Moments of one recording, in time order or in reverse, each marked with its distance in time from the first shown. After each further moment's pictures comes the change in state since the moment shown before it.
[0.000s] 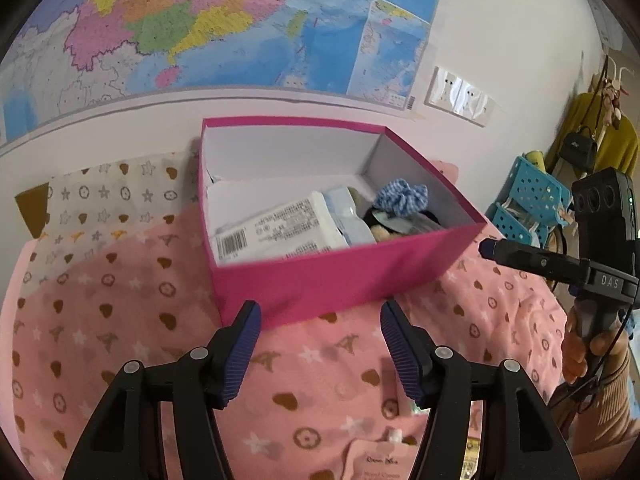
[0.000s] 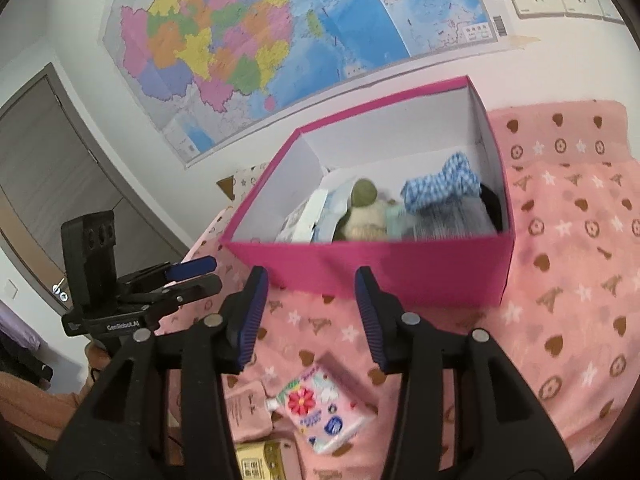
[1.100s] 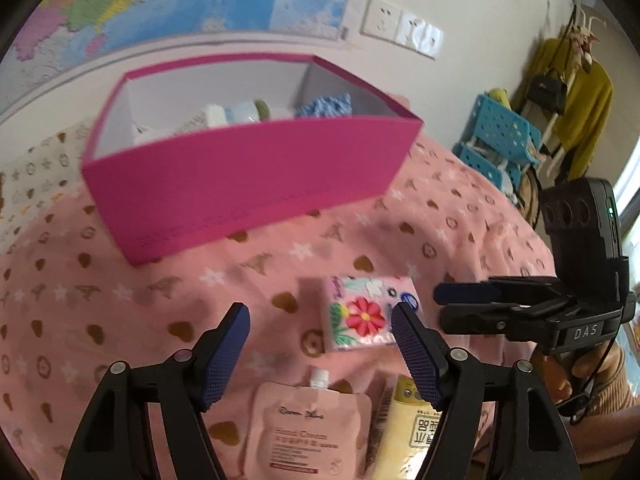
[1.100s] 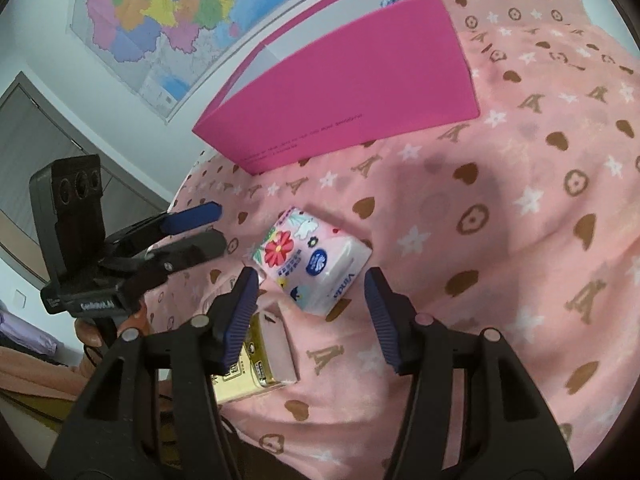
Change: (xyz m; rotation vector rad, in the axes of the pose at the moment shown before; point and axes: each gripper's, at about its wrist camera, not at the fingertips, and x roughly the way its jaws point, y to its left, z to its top) left arm 0.031 -0.059 -0.055 0.109 0.149 -0.107; right arm 0.006 -0.015 -0.105 0.155 0.159 -0.019
